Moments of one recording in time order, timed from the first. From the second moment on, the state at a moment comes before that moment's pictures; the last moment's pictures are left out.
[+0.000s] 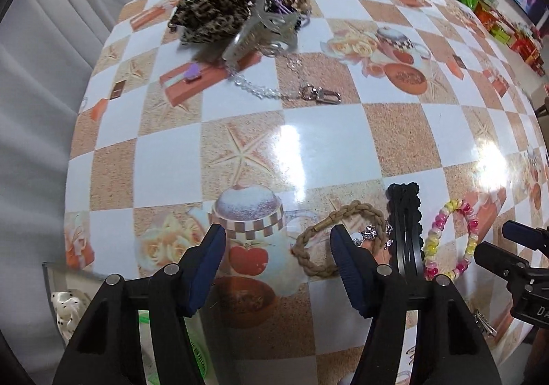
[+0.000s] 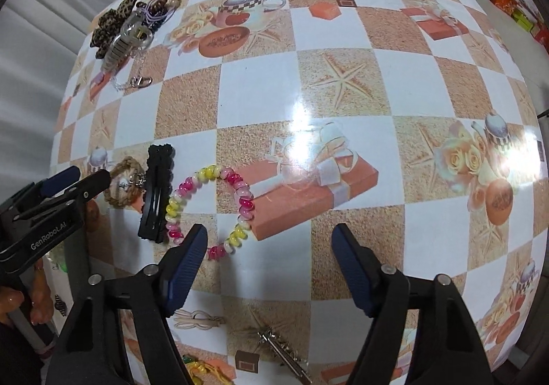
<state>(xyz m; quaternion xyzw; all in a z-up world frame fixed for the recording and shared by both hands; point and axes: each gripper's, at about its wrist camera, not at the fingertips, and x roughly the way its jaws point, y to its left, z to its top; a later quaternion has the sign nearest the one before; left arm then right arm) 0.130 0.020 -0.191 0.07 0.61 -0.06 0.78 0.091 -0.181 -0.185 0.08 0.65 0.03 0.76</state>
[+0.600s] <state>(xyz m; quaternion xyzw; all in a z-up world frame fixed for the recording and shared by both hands) 0.127 -0.008 -0.199 0.08 0.62 -0.11 0.77 0.101 -0.130 -0.192 -0.06 0.63 0.04 0.77</state>
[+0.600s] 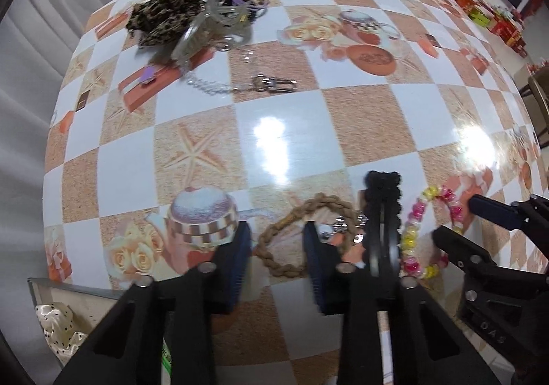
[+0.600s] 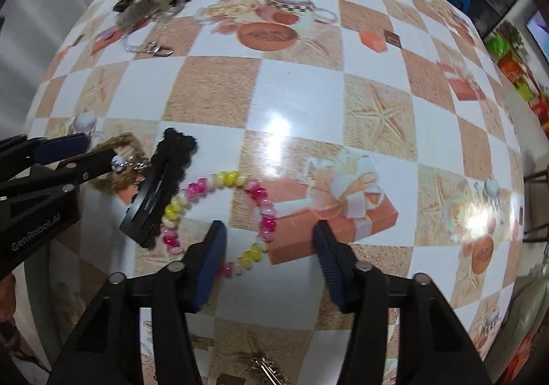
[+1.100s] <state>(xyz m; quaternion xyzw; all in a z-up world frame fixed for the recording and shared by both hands) 0.112 0.000 -0.177 0.01 0.61 -0.13 0.78 0.101 -0.150 -0.173 0.03 0.62 0.05 0.78</state>
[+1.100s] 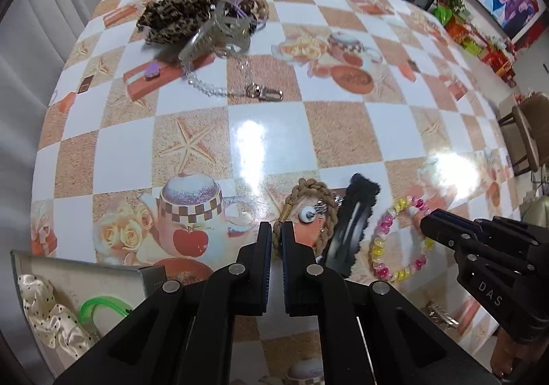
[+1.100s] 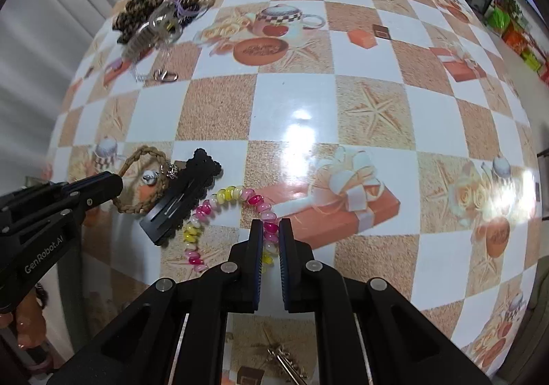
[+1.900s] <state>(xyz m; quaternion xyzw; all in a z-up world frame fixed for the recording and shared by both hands) 0.069 0.039 -0.107 -0.06 0.57 -0.12 0.81 0.082 -0.164 -0.119 0.08 0.61 0.06 0.79</state>
